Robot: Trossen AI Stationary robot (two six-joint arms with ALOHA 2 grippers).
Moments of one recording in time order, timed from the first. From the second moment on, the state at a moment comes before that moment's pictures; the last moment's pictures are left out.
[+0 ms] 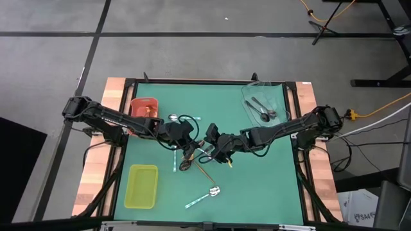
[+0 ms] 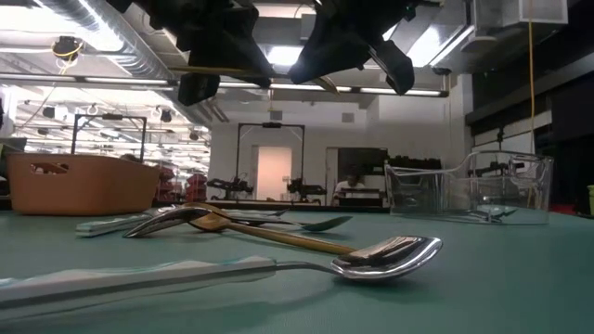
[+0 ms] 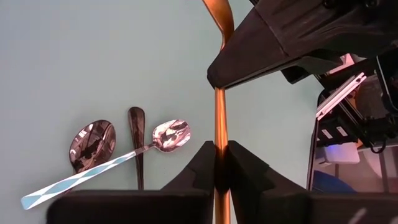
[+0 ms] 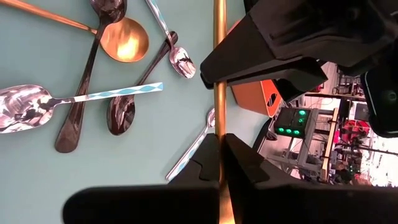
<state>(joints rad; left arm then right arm) -0.14 1.40 0.89 -0.11 -0.09 -0.86 0.24 1.68 1.23 -0.23 0.43 -1.06</state>
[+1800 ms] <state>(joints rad) 0.16 0.96 0.89 -1.03 -0.33 -0.85 0.24 1.68 1.23 -0.36 0.43 -0.76</state>
